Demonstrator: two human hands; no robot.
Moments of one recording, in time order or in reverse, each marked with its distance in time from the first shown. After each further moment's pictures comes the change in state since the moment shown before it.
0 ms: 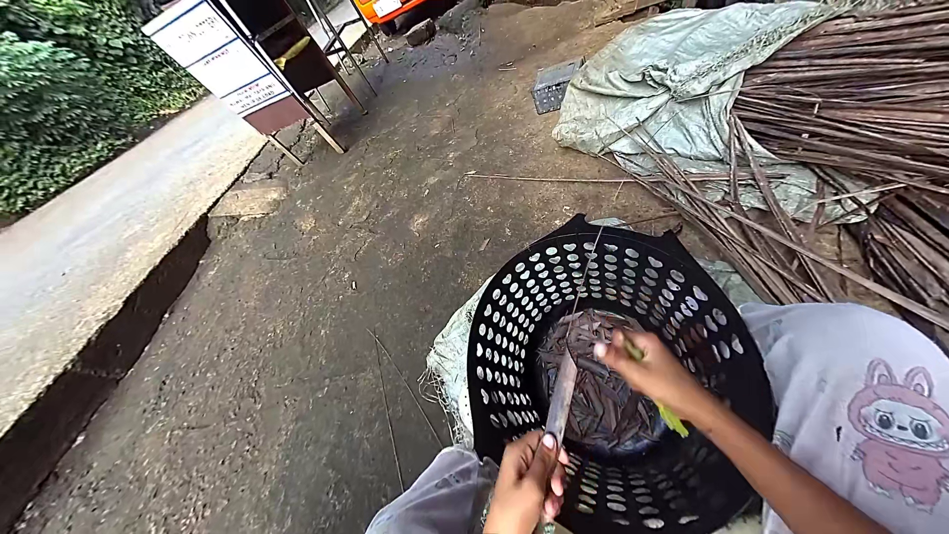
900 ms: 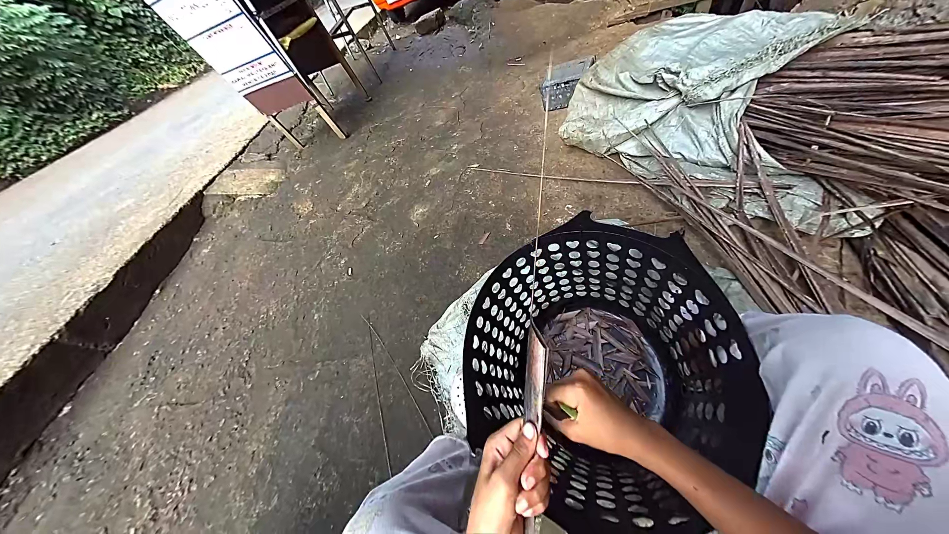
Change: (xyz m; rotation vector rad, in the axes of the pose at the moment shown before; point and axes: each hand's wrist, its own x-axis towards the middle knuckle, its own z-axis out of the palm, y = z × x) left_hand -0.005 -0.001 -0.002 -0.536 -0.076 0.126; right_hand -0.006 0.007 0.058 -0.326 -0.165 -0.758
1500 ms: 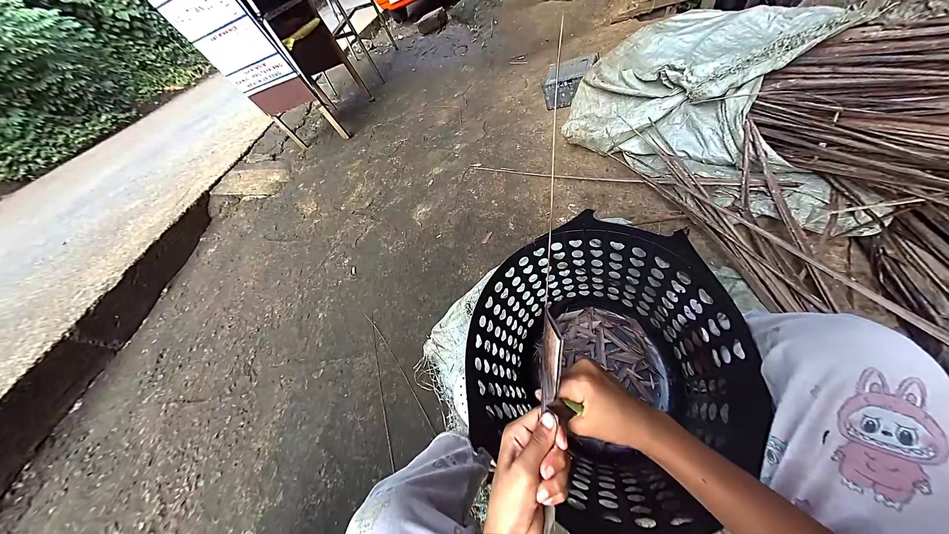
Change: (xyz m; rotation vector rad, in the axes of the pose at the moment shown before) left_hand 0.009 -0.004 0.014 -0.009 -0.048 0.029; right_hand 0.013 -0.007 -0.015 0.006 0.036 -0.134
